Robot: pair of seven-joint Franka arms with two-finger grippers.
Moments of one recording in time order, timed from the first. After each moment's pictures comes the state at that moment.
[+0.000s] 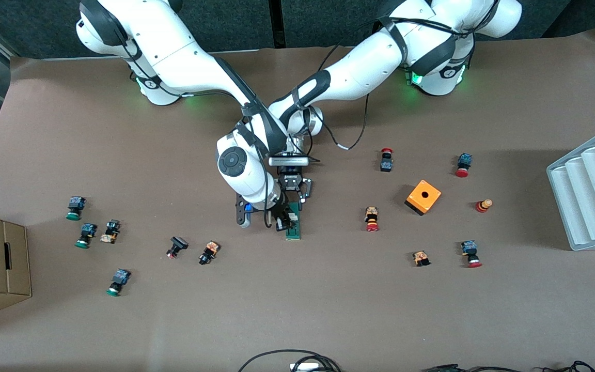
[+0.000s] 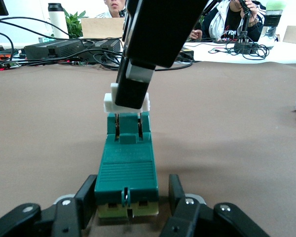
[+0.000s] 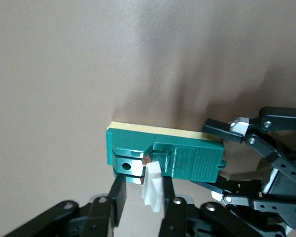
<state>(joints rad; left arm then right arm) -0.73 1.01 -0.43 -1.66 2.08 1.88 -2.49 0.74 0.67 -0.08 -1.69 0.39 2.62 1.85</state>
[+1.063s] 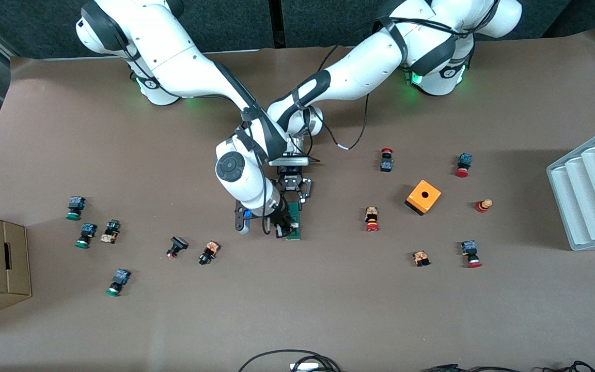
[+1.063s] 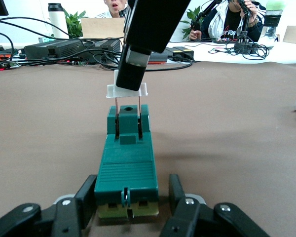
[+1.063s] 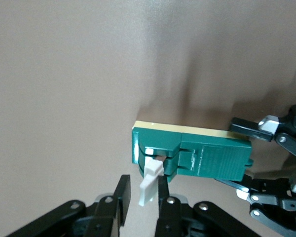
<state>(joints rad) -0.73 1.01 -0.43 -1.66 2.08 1.88 -2.49 0.73 0.70 -0.08 -1.63 0.39 2.62 1.85</state>
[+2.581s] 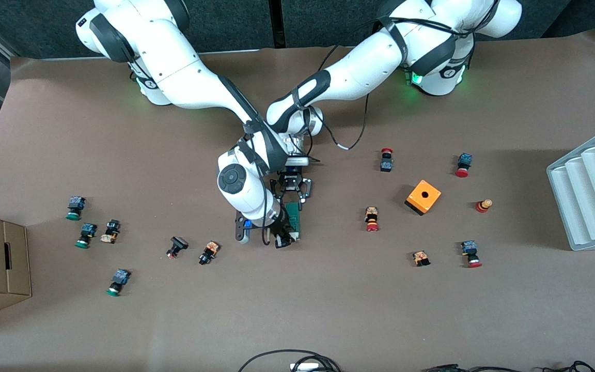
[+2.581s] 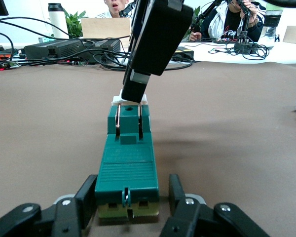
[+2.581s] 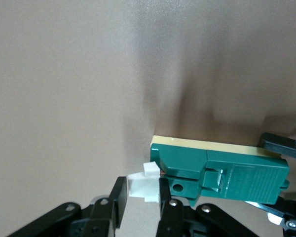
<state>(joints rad) -0.73 1.01 -0.43 -1.66 2.08 1.87 -2.49 0.71 0.78 -0.10 -1.55 0.39 2.62 1.85</state>
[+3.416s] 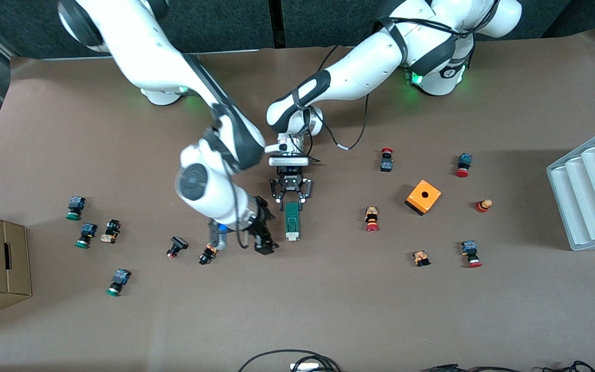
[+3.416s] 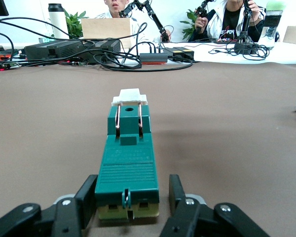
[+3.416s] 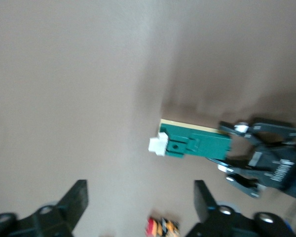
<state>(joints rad) -0.73 1.01 -0.43 -1.66 2.08 1.87 -2.49 0.58 0.56 -0.08 -1.48 0.39 2.20 1.66</state>
